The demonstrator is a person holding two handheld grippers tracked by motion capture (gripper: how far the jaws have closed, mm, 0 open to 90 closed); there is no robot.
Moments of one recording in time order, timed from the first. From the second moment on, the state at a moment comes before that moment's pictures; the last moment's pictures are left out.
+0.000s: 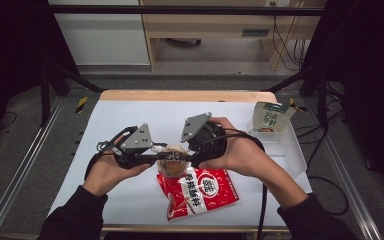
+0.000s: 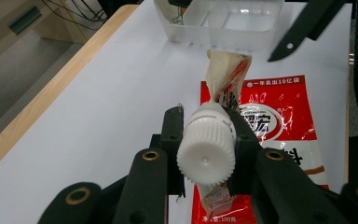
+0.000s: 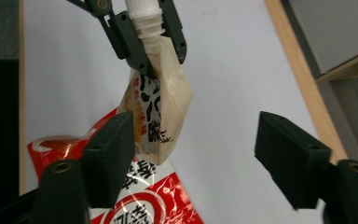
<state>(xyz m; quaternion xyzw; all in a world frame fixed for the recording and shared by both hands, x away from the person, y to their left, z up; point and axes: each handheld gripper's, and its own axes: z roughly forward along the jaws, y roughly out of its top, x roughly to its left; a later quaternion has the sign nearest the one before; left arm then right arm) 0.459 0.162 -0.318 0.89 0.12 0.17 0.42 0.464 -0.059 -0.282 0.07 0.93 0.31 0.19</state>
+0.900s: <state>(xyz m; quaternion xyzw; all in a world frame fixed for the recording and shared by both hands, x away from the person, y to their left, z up) 0.455 0.158 -0.316 0.88 0.11 0.17 0.43 0.475 -0.043 -0.285 0.04 0.96 0.25 0.12</state>
